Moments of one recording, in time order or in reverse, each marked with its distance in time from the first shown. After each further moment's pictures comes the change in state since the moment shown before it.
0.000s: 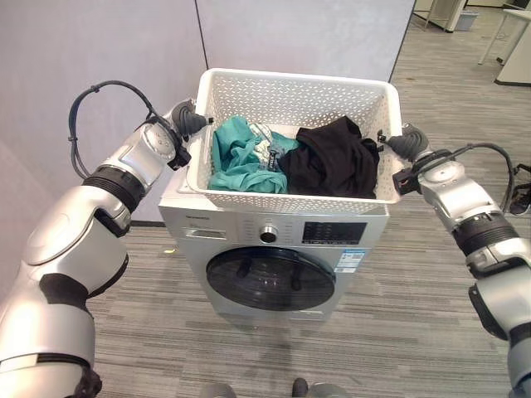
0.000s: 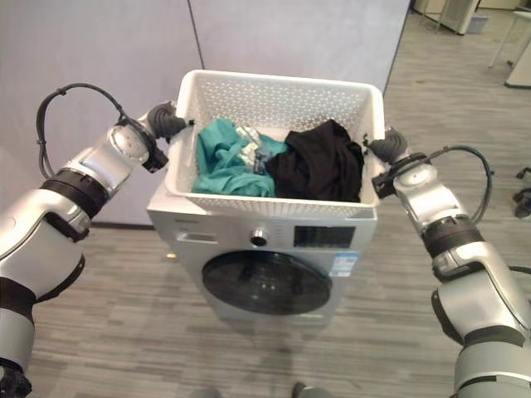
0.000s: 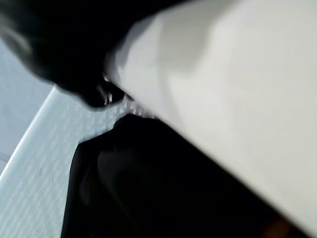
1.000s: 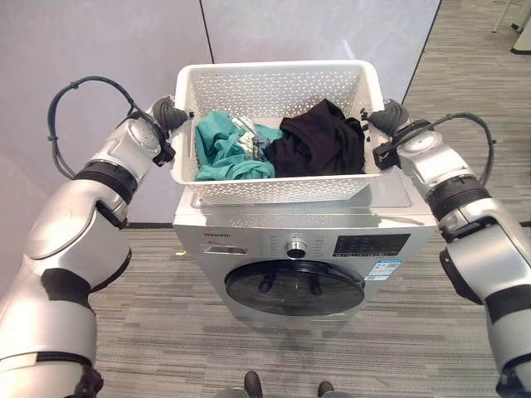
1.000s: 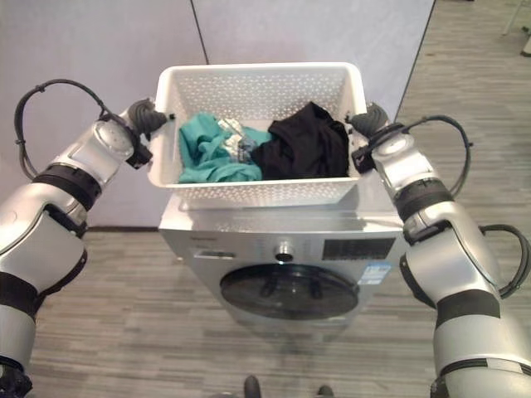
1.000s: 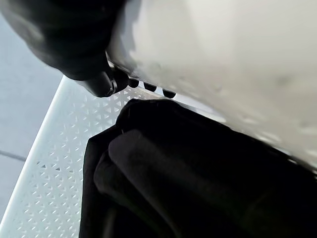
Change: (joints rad) left arm -0.045 -0.066 -0.006 0.149 0.003 0.000 -0.003; right arm -0.240 0.138 0.021 0.325 -0.019 -0.011 0.012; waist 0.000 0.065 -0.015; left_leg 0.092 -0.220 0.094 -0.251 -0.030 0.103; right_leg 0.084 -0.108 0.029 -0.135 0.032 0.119
